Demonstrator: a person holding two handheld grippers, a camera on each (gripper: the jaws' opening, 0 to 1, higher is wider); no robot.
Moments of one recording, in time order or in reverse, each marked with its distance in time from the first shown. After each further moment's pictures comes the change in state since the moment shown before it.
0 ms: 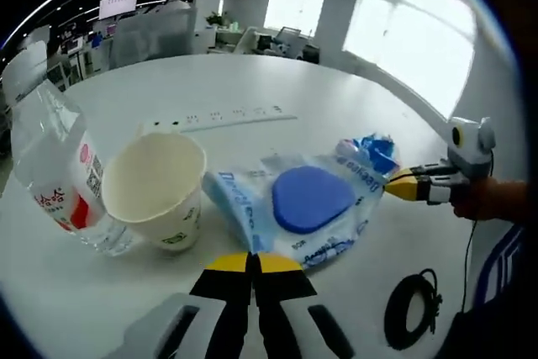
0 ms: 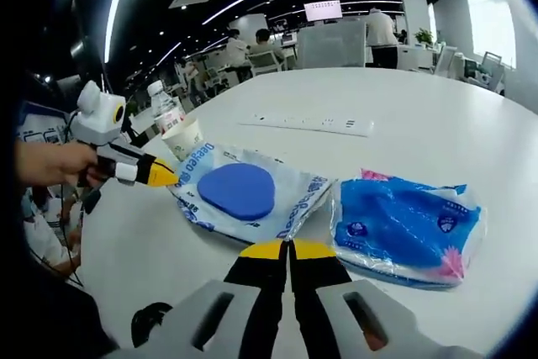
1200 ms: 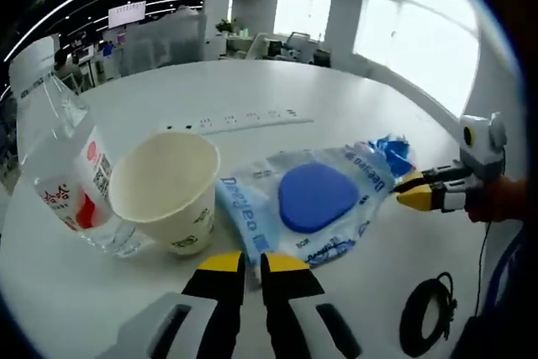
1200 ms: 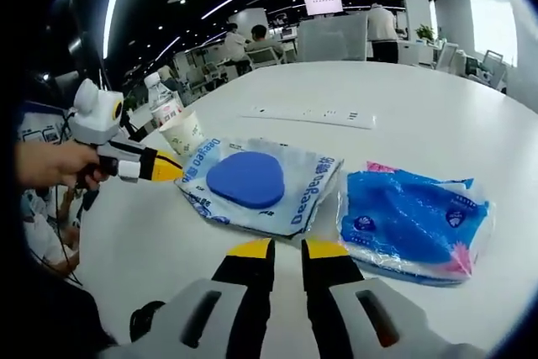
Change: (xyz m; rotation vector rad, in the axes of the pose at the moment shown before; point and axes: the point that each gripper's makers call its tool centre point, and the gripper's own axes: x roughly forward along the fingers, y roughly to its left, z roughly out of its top) left arm 0.002 0.008 -0.001 -0.016 -0.039 0.064; right arm 0.001 0.003 -0.009 0.009 0.024 0.001
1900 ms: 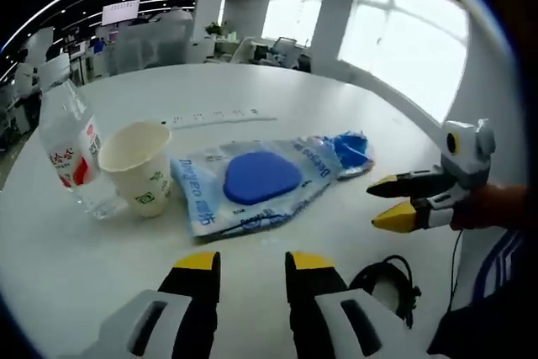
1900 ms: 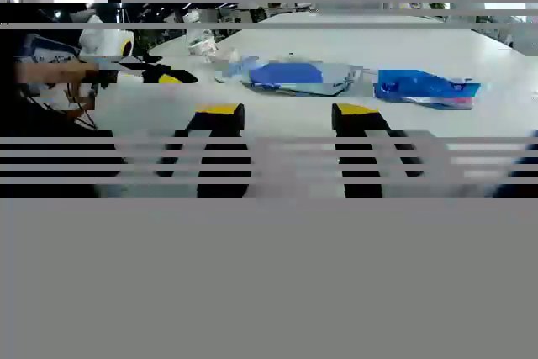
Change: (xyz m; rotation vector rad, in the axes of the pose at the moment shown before) left arm -0.050 -0.065 -0.029 -0.015 -0.010 -0.109; right arm -0.041 0.044 -0.028 -0.054 0.013 0.047
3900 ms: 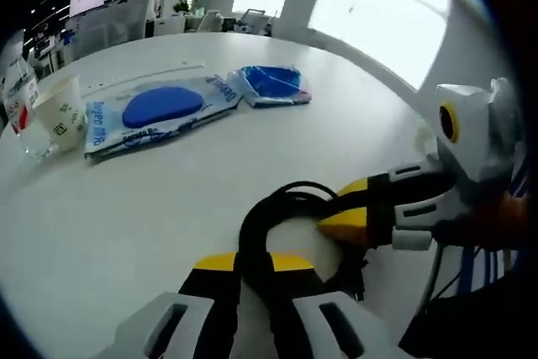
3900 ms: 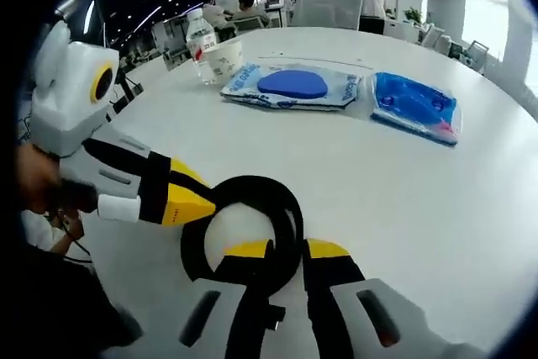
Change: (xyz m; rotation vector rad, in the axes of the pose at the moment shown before) left arm 0.009 -0.097 -0.081 0.068 0.155 -0.105; right arm -0.036 0.042 -0.089 0.057 0.165 -0.183
